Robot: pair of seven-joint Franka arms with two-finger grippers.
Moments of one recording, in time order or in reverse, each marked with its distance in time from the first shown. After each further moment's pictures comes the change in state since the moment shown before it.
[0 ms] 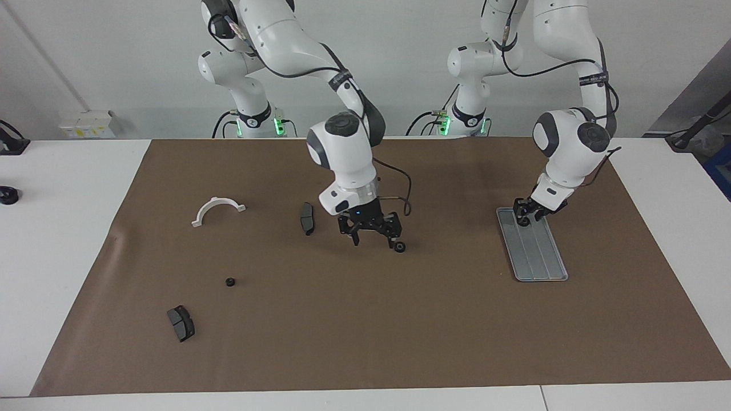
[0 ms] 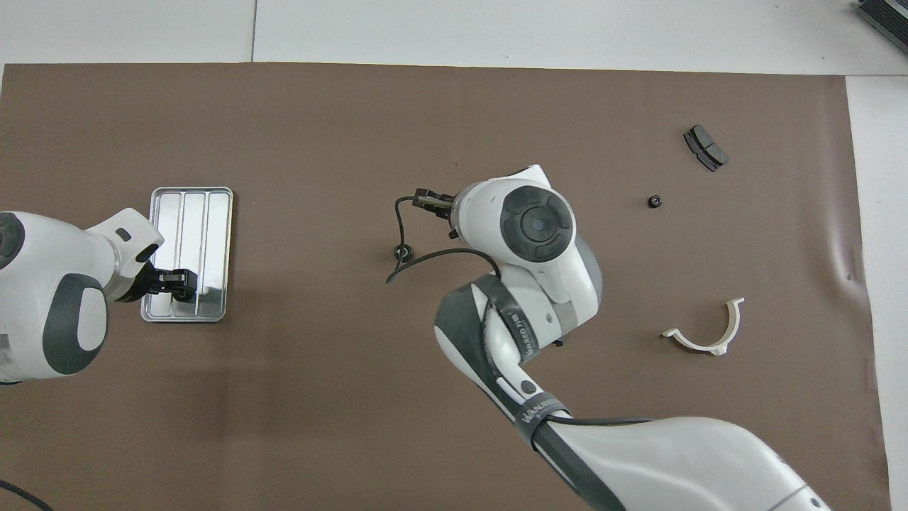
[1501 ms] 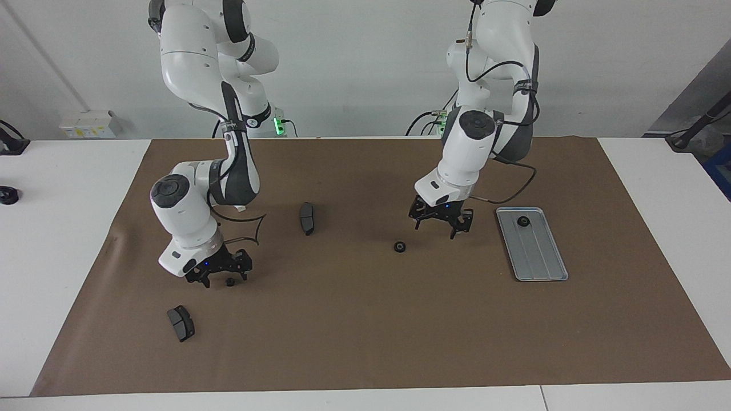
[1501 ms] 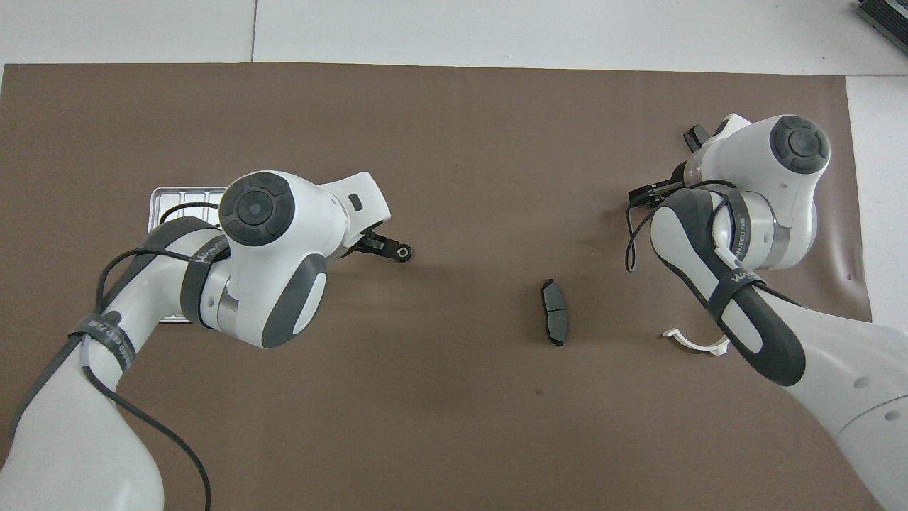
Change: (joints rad) left arm -0.501 0.191 -0.037 0.325 -0.038 0.033 -0.140; right arm -0.463 0.087 -0.002 -0.087 -0.005 -0.053 -0.990
